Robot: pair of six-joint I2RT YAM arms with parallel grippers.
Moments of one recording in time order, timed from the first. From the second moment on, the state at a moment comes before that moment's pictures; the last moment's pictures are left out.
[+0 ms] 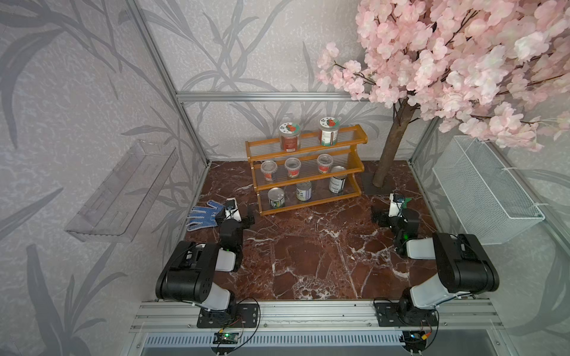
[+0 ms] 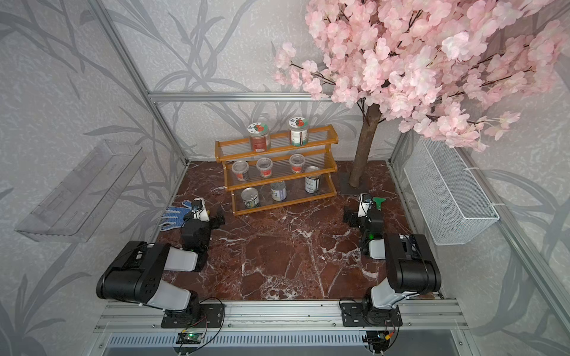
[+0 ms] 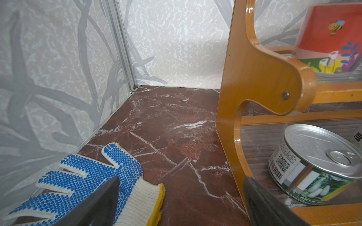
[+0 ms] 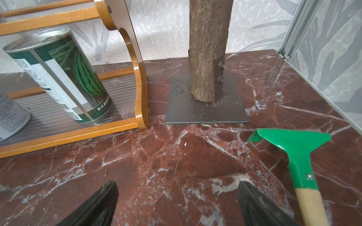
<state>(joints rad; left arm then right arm) -0.06 1.51 0.22 1.13 -0.26 -0.01 -0.07 1.57 0.36 0.86 -0.14 0.07</state>
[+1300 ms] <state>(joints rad) -0.06 0.96 0.30 0.66 -0.19 -0.05 -0.07 1.15 0.42 0.54 -0.25 0.08</state>
